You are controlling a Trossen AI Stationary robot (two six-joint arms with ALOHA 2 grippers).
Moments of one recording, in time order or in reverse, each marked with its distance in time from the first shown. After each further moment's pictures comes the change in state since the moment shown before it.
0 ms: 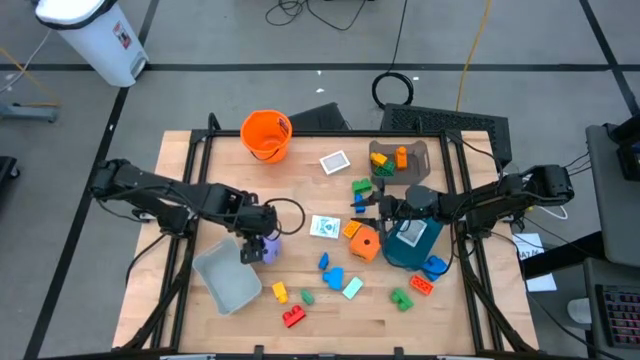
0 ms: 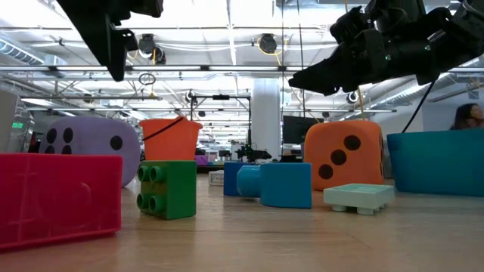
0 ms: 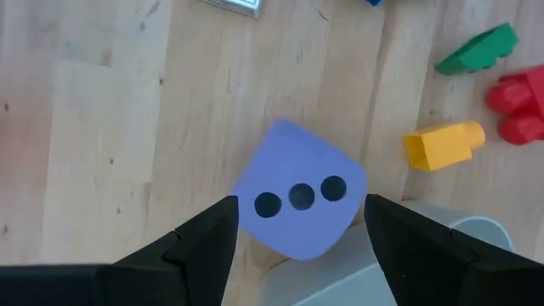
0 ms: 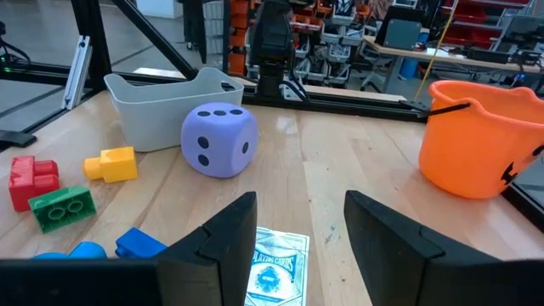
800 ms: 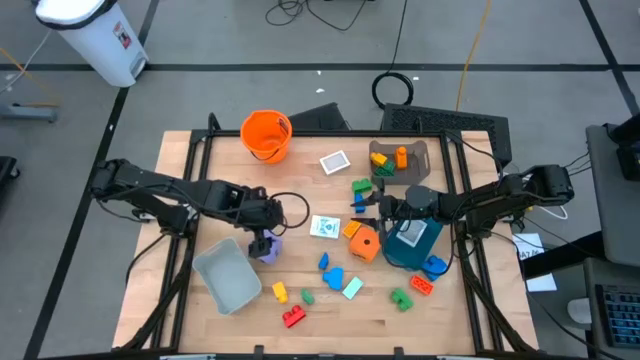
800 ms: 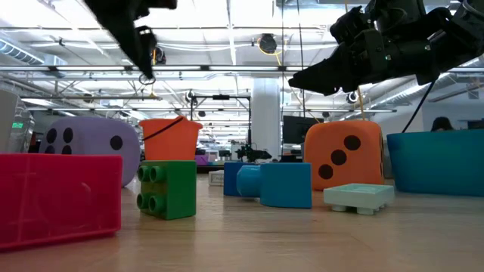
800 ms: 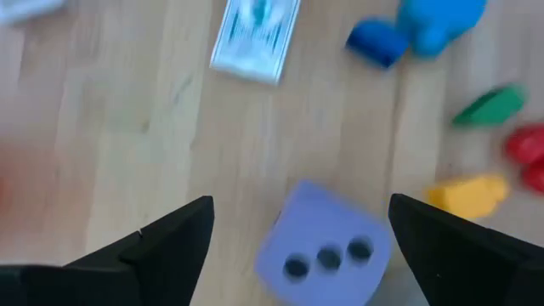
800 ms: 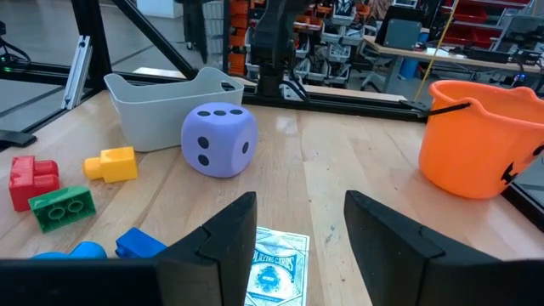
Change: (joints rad) left arm 0.031 0.000 -0.001 0.138 -0.079 0.096; right arm 0.000 0.000 0.000 -0.001 0.000 0.000
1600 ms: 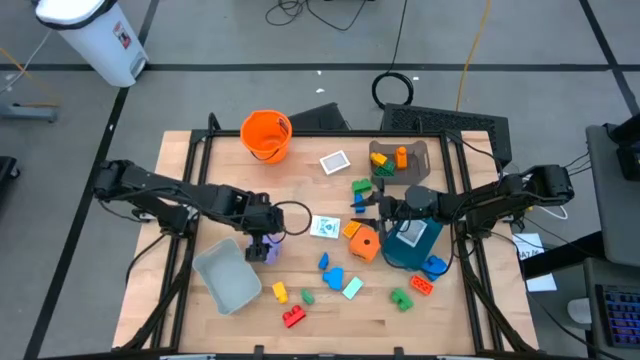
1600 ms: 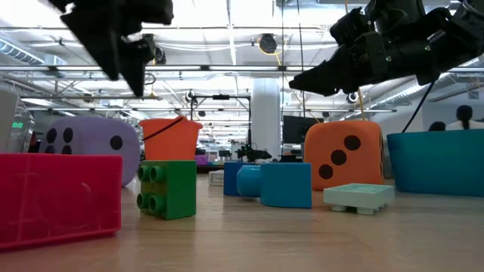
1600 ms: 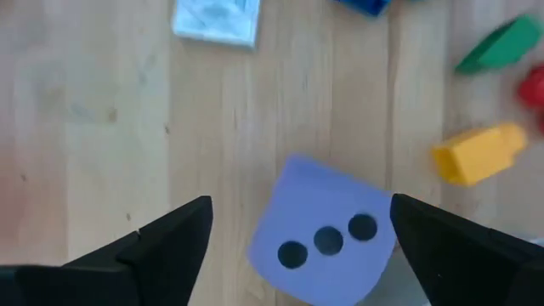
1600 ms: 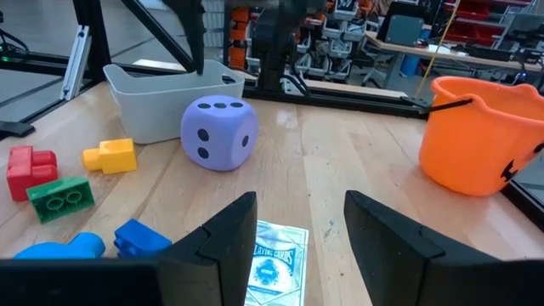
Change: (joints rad) left arm -0.006 0.029 -0.056 -0.019 0.052 0.090; right arm 0.000 0.000 0.001 -0.016 0.000 -0.015
